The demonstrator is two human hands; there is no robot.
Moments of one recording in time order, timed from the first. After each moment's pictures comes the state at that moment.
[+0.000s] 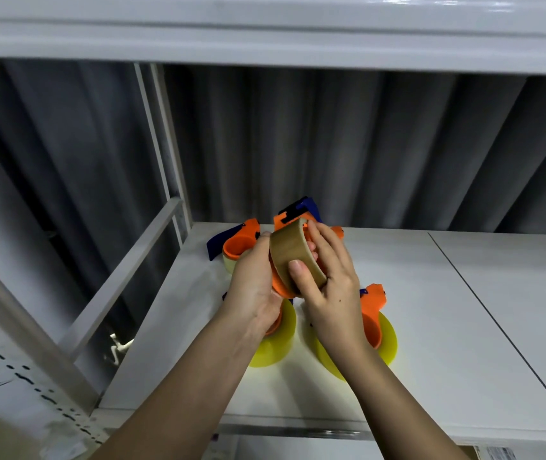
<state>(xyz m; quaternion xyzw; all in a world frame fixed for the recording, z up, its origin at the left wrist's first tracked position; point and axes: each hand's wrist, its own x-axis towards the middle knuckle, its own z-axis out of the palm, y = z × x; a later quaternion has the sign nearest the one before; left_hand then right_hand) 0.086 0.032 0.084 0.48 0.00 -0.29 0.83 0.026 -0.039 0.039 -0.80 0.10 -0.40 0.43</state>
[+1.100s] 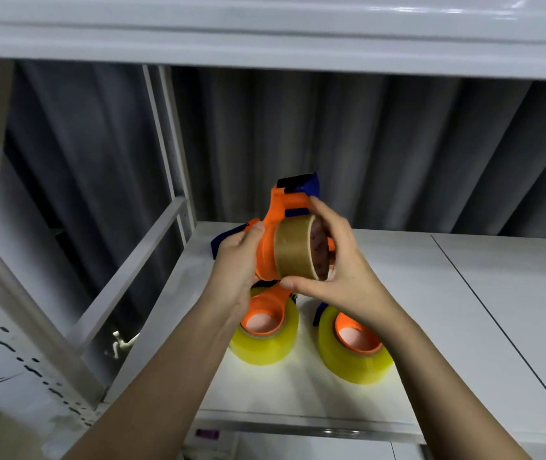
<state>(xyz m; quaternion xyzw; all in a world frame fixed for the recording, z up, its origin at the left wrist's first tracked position) 0.110 0.054 0.078 0.61 -0.10 -0.18 0.76 0.021 -0.074 0.067 -0.86 0.00 -0.26 0.44</state>
